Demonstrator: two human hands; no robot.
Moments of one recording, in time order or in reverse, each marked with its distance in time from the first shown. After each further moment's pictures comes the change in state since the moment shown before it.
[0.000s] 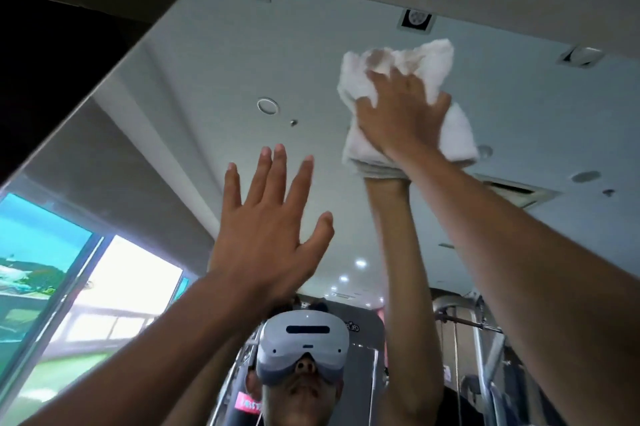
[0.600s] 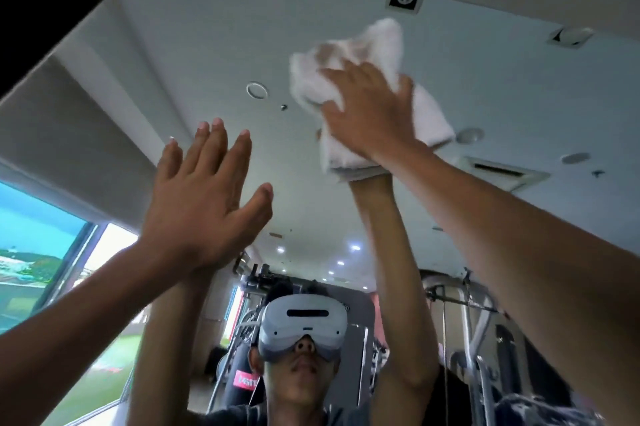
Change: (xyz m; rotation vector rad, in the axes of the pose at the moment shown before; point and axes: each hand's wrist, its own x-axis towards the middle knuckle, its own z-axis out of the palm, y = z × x) left_hand 0.000 0.000 -0.001 0.028 0.039 -0.048; right_hand -0.030 0.037 -0.016 0.036 -0.075 -0.264
